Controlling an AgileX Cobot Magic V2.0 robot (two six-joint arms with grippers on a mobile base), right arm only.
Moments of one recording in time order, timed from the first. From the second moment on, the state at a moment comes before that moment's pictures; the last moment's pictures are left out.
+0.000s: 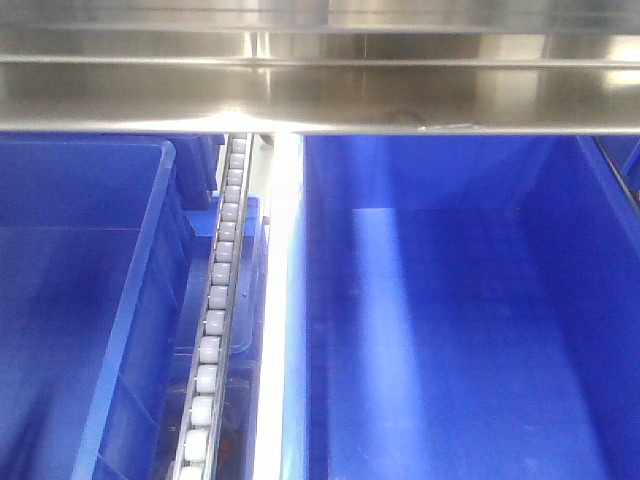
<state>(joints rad) 0.14 -0.01 -0.24 -0.02 0.32 -0.01</state>
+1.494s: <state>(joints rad) 0.35 1.27 -0.98 0.00 0.72 0.02</state>
